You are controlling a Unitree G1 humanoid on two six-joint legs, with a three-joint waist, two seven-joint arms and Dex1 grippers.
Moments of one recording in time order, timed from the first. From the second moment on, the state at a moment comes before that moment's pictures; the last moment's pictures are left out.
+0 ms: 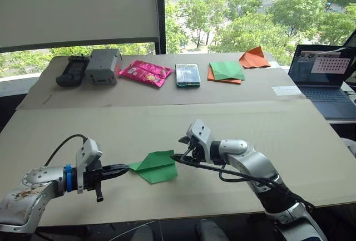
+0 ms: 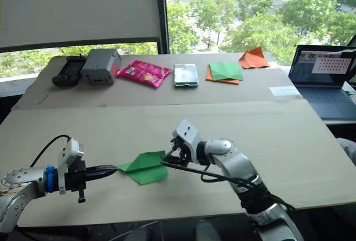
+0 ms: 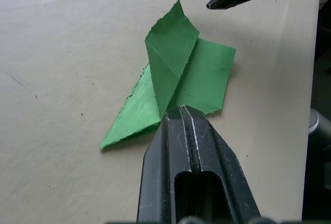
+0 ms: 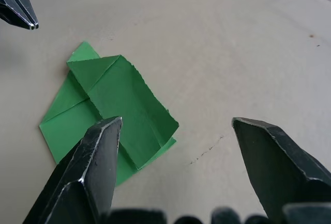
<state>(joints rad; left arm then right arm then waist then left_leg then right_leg) 0.11 0.84 0.20 -0.27 -0.58 0.55 -1.11 -0.50 -0.36 0.37 -0.14 0.17 0.68 0.80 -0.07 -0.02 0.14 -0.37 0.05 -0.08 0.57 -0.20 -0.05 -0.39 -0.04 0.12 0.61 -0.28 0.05</state>
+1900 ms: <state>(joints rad) 0.03 0.86 0.19 -0.25 -0.59 0.59 -1.12 -0.26 -0.52 0.59 -0.17 -0.64 -0.29 0.44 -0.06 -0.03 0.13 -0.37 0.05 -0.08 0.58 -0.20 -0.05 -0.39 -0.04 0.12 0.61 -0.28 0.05</state>
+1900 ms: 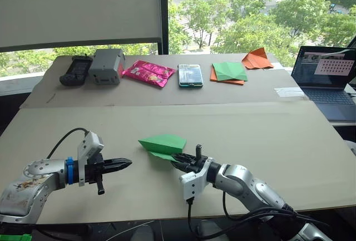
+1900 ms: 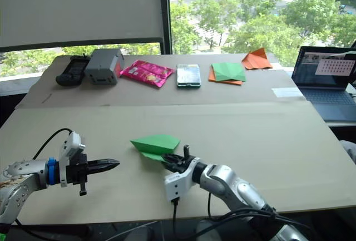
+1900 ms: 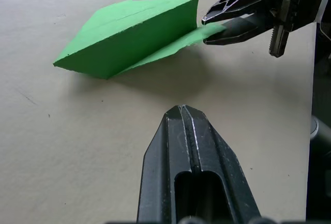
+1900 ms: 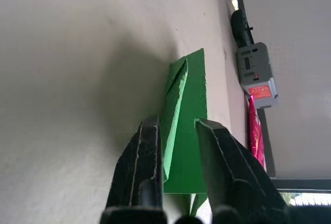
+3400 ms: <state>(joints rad) 0.04 0.85 0.17 -0.25 -0.58 0.59 -1.10 -0.39 -0.27 0.49 -0.18 -0.17 0.44 0.74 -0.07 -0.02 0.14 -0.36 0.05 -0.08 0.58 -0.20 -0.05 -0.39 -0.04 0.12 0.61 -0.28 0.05</state>
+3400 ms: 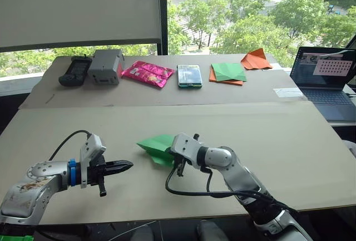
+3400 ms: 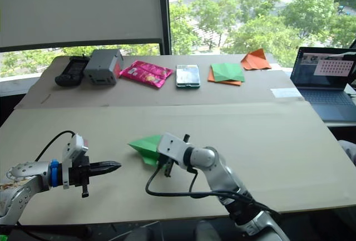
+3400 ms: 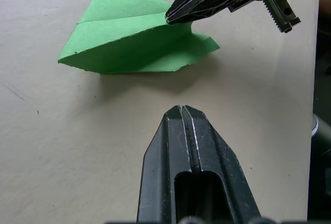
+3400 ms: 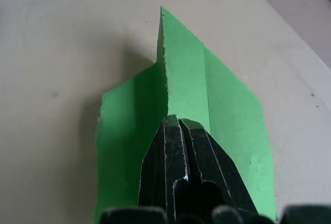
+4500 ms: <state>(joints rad) -0.24 0.57 -0.09 -0.04 -0.41 0.48 -1.01 -0.35 -0.26 0.50 -0.20 -0.15 0.59 0.66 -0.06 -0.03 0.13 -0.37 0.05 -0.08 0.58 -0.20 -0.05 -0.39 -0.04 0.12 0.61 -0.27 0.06</state>
